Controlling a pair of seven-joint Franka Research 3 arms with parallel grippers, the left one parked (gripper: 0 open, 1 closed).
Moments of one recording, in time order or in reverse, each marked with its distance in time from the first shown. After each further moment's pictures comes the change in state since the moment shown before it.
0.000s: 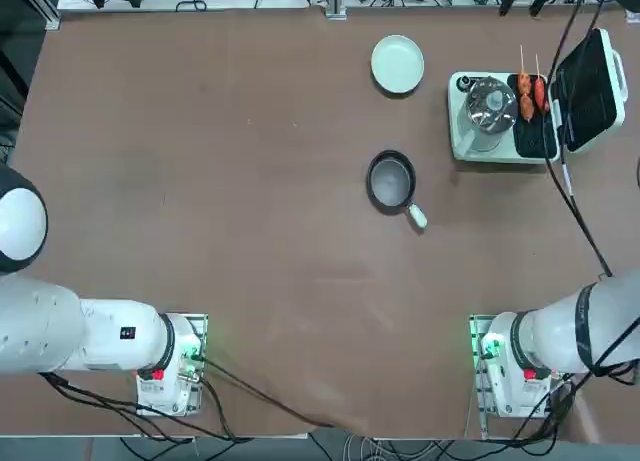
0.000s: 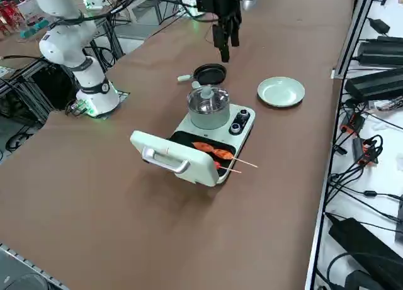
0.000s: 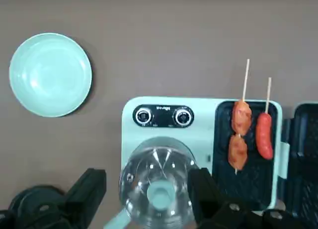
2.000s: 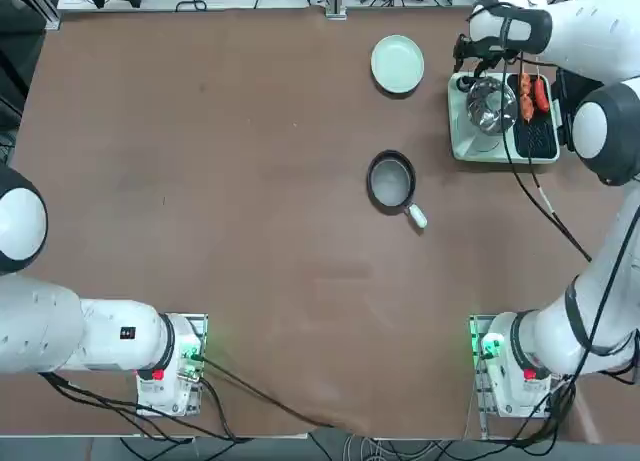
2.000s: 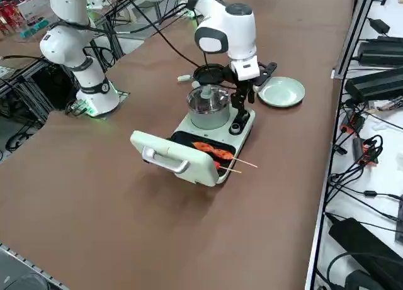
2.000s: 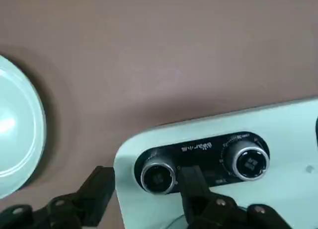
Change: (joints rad) arm 0.033 0.334 0.004 -0.101 0.079 0.437 0.225
